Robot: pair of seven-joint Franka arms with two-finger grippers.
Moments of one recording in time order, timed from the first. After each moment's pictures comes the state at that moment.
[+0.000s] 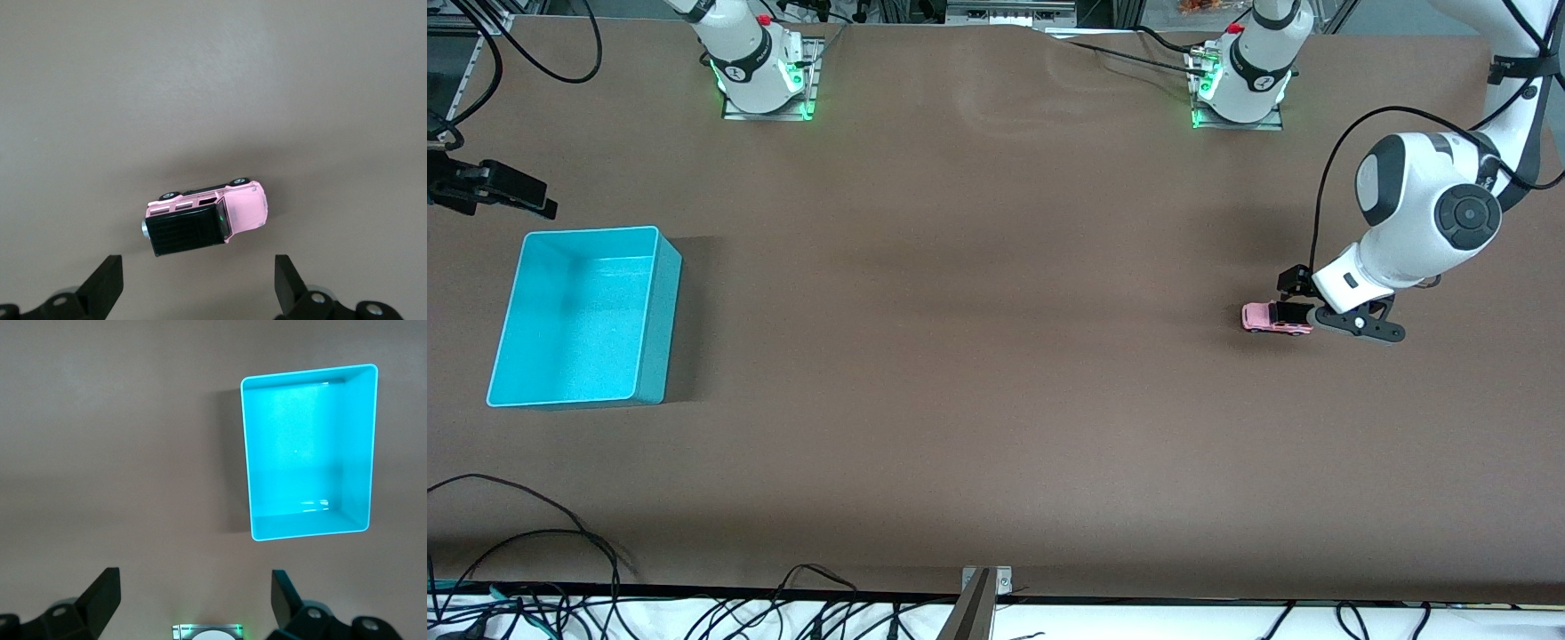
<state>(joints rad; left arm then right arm) -0.13 0.19 0.13 -2.15 0.00 2.25 0.30 0.04 0.14 -0.08 -1.37 0.01 1.38 0.00</state>
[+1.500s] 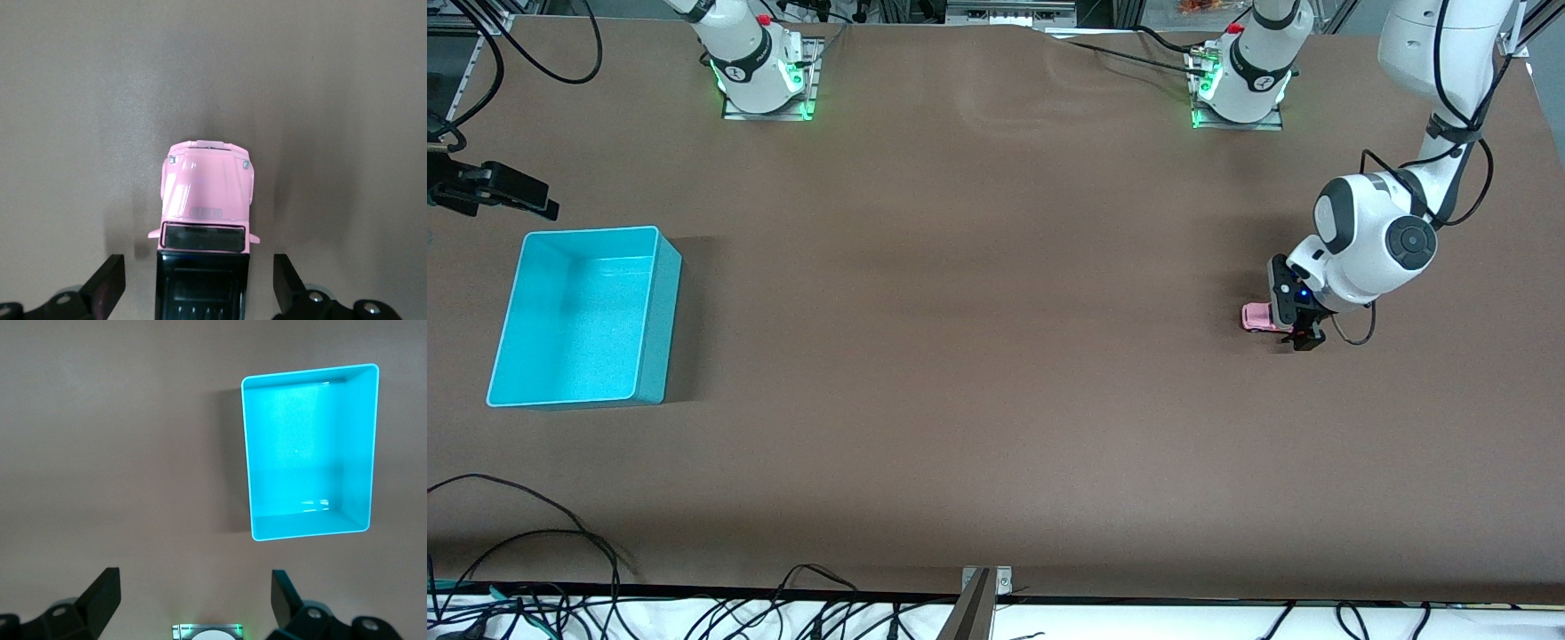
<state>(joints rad) -0.10 0.38 0.13 -2.28 -0.14 2.63 1.70 0.04 0.14 -0.08 -1.37 0.01 1.38 0.00</state>
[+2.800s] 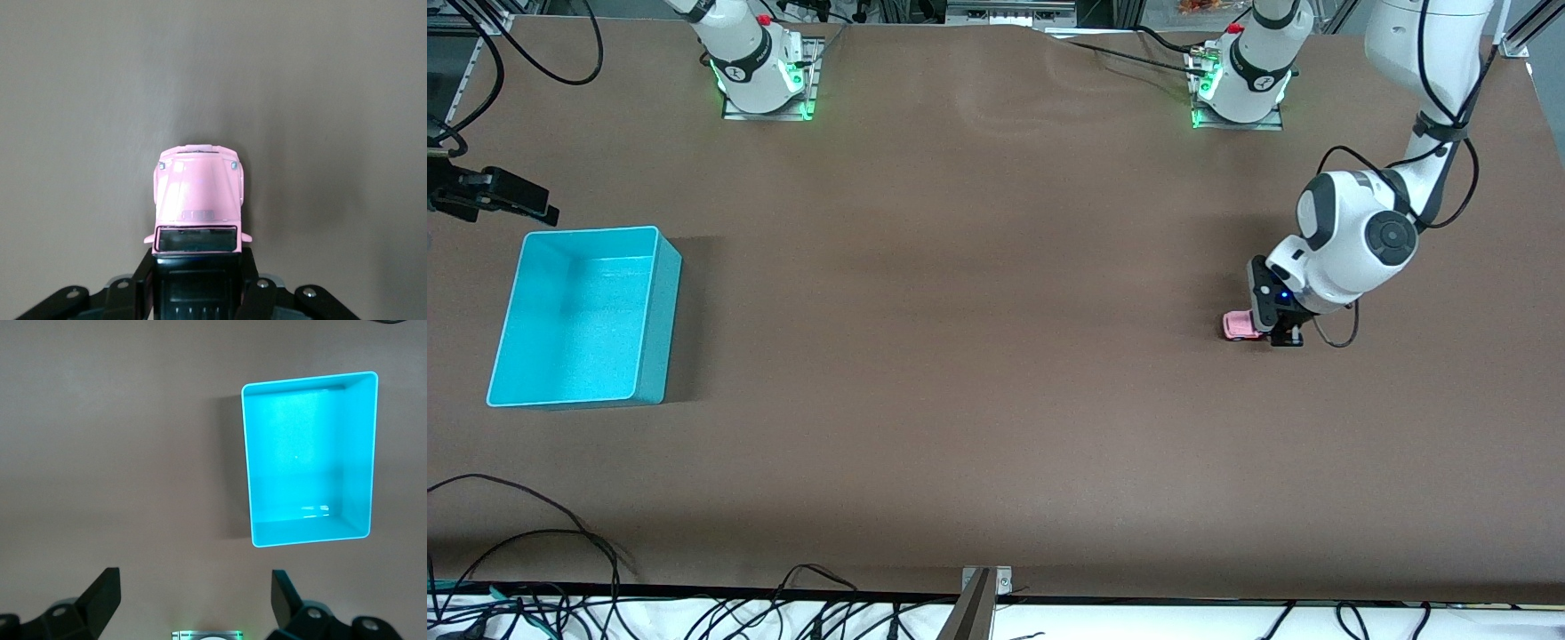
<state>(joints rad) -0.14 0.36 0.09 -2.26 -0.14 2.62 1.60 0.04 0.14 -0.08 -1.37 0.01 1.40 0.00</state>
